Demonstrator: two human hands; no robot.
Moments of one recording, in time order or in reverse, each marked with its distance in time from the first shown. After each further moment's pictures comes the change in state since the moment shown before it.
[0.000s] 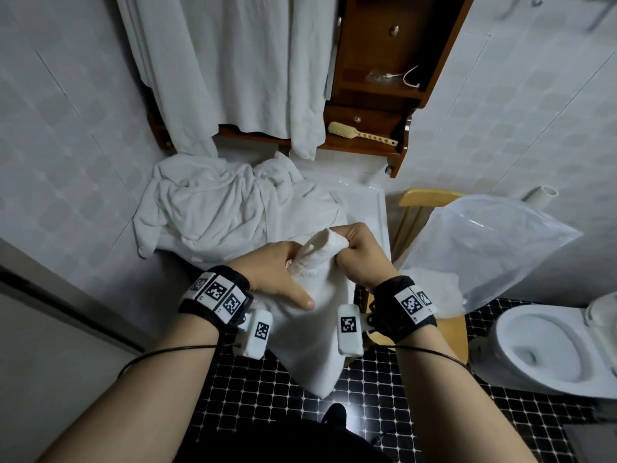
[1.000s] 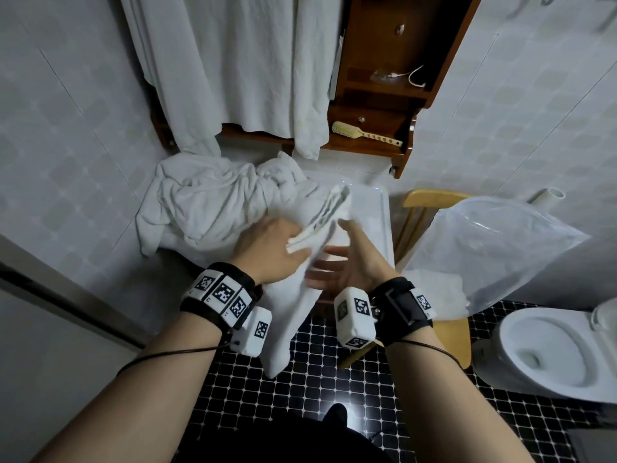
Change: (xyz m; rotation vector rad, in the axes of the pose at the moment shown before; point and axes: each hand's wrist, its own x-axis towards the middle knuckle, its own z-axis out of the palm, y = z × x) left_hand 0.009 0.007 -0.006 0.273 0.493 0.039; right_hand 0.008 -0.008 0.012 0.715 0.109 0.855
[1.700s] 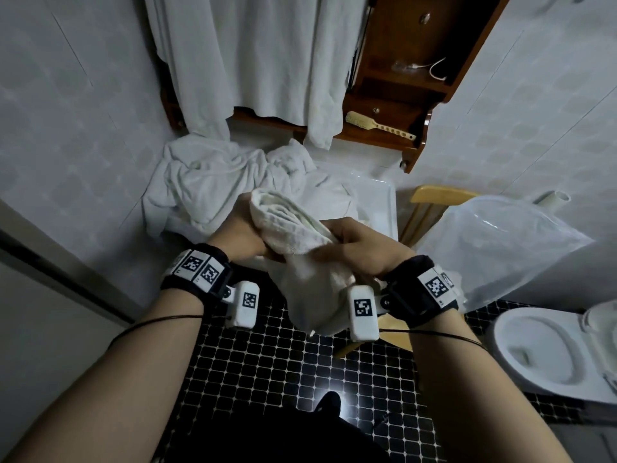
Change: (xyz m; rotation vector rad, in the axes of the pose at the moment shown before) left_hand -0.001 -0.080 -0.006 -0.557 -0.061 -0.175; right_hand -0.024 -0.020 0.017 -1.004 -0.396 -0.534
